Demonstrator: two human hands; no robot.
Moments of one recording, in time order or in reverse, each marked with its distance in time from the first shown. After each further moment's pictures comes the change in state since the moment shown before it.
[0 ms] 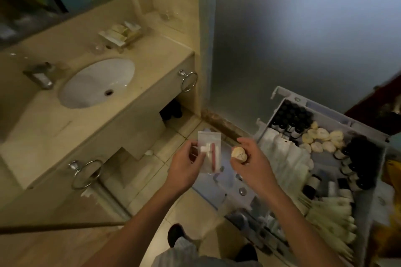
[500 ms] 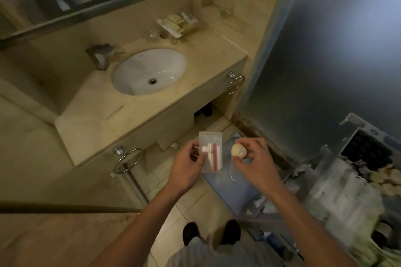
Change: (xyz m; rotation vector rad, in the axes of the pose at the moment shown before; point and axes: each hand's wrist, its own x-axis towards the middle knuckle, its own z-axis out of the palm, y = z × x) left_hand 0.014 -0.078 -0.162 -0.112 0.153 -0.146; right_hand 0.049 -0.083 0.164 -0.157 -0.207 -0.112
